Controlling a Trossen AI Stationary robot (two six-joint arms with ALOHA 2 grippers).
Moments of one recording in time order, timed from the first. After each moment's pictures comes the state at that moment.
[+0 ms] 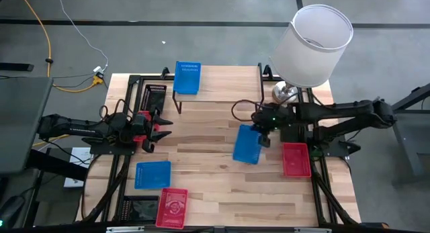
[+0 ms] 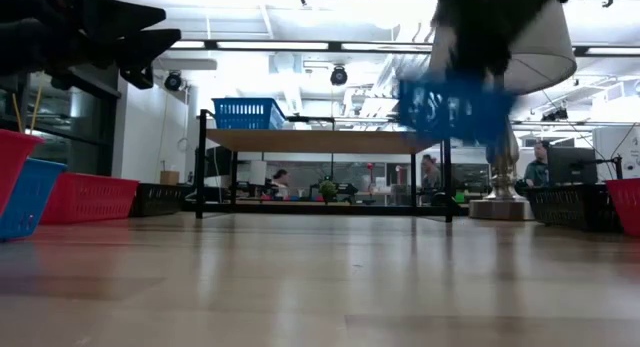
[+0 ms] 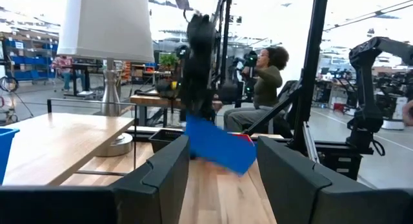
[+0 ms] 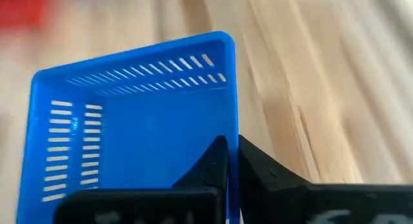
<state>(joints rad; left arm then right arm) 0.11 0.35 0.01 0.51 0.02 -0.07 -0.05 1.15 0.85 -0.49 0.01 0.10</state>
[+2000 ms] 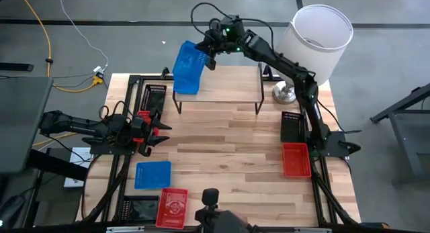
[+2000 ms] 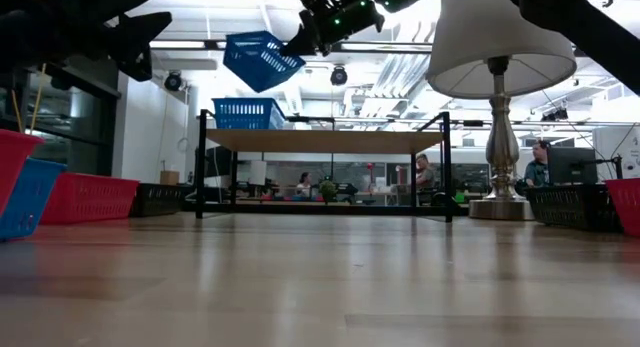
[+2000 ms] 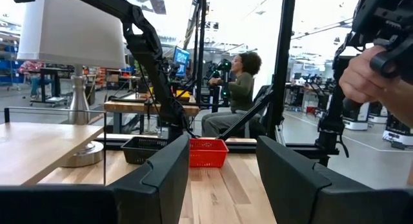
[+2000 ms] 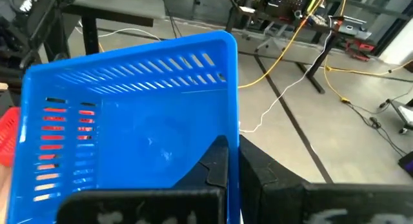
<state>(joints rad) 0.04 0.35 0.01 0.54 0.03 -0.07 -0.58 2.16 2.31 -0.47 -0.33 -0.39</state>
